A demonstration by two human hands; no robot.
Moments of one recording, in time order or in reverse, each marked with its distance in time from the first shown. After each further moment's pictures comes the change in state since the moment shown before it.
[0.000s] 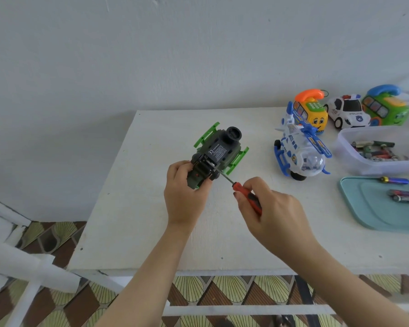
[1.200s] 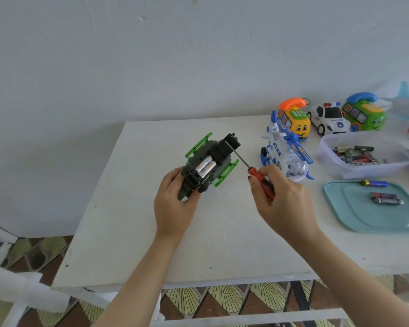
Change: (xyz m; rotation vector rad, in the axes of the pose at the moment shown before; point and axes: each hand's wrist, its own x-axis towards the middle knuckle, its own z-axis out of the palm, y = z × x) left_hand 0.001 -0.003 -0.003 -0.071 -0.081 0.143; right_hand 0.018 0.048 -0.004 -0.002 0.305 -0.003
